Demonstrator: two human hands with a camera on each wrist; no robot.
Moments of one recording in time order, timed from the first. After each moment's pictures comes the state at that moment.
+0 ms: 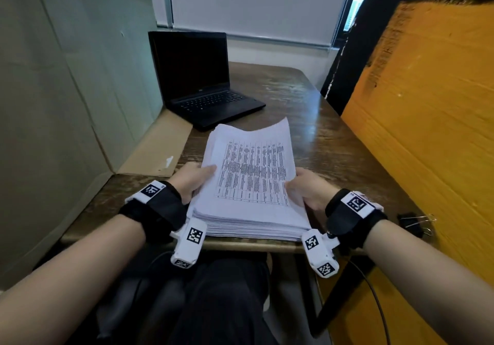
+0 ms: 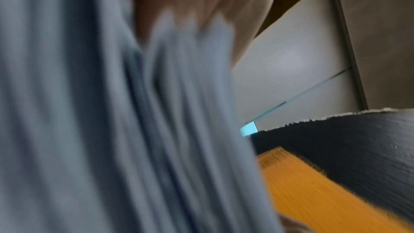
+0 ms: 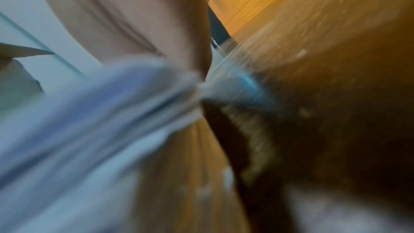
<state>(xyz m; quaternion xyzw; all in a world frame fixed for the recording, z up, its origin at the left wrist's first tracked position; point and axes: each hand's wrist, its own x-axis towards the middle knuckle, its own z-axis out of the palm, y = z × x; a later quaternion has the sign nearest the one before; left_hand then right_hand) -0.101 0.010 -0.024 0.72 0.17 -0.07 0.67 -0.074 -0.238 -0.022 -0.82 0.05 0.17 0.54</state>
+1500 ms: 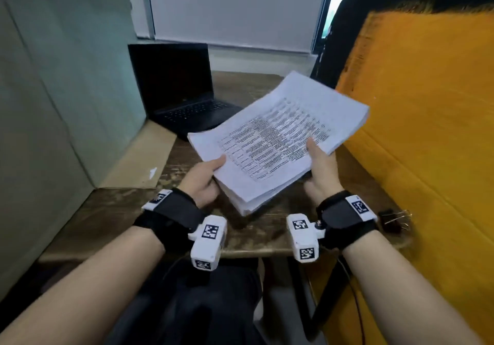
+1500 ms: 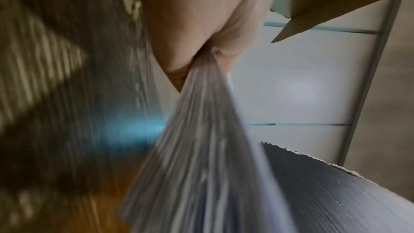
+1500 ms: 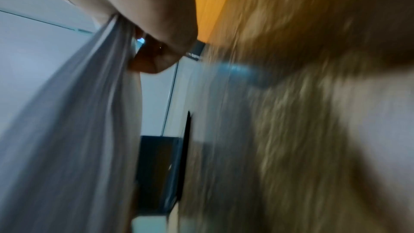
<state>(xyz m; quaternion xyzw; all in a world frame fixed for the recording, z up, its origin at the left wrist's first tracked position) -0.108 -0.053 0.009 0.47 0.08 -0.09 0.88 -0.077 -0.263 0.017 -0.49 0.09 -0.12 0.86</state>
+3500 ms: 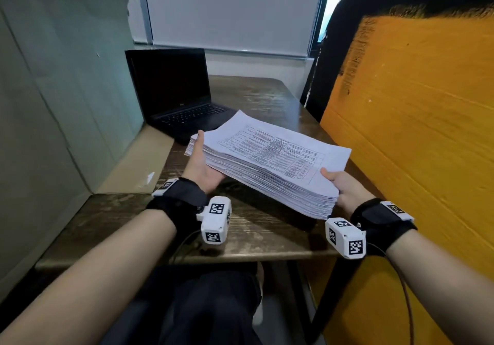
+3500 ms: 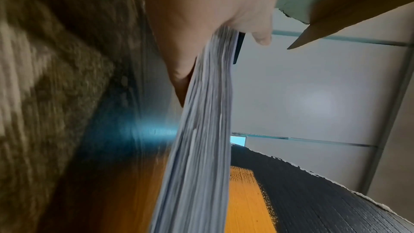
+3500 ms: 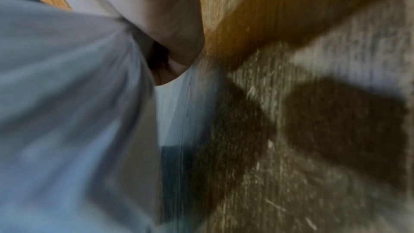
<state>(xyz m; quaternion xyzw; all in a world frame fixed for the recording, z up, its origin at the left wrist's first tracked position) -0.076 -0.053 0.019 0.36 -0.01 -0.10 0.93 -0.081 -0.330 0.005 -0.54 0.19 0.07 0.82</state>
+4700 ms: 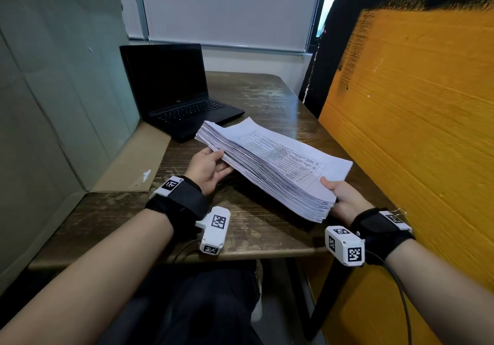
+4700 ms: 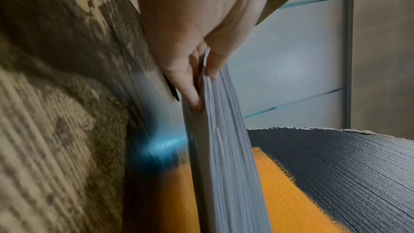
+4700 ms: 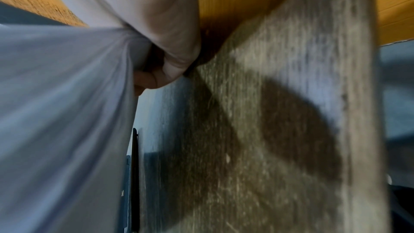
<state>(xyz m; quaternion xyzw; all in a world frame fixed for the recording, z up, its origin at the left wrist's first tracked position) -0.065 -0.065 0.006 0.52 0.10 -0.02 0.85 -0.092 -0.337 -0.017 -0.44 0.20 0.10 0.87</state>
